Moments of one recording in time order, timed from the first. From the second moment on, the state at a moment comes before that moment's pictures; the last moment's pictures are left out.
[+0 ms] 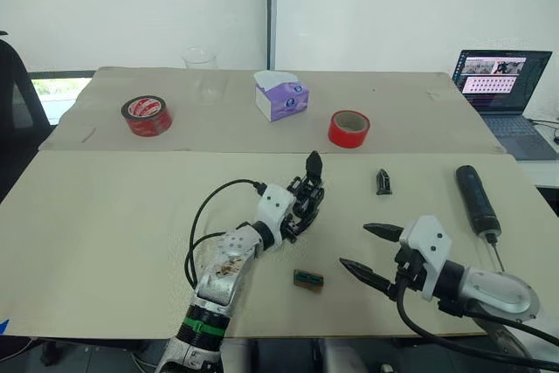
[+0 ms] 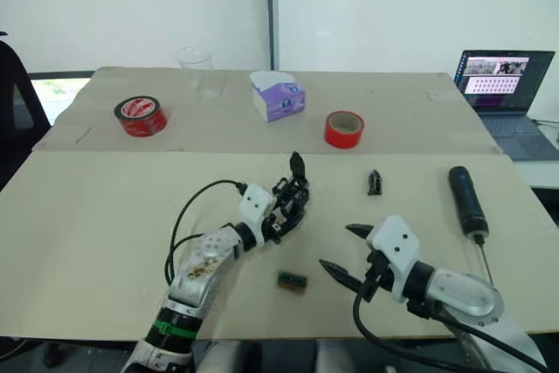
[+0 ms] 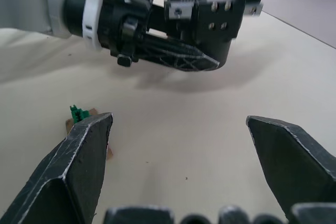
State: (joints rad) left arm -0.27 0.01 -0.22 0.01 0.02 0.34 -0.46; right arm 0.20 -0.69 -0.13 -0.72 0.44 0.53 0.69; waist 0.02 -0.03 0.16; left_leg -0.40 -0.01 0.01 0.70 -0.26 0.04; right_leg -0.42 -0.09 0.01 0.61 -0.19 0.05
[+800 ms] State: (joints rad) left arm -0.75 0.33 -0.25 0.77 -0.11 -0.15 -1.23; right arm 0.14 -0.69 -0.09 -0.69 0.43 0.53 0.69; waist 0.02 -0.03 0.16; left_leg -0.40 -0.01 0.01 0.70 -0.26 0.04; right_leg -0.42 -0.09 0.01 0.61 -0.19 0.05
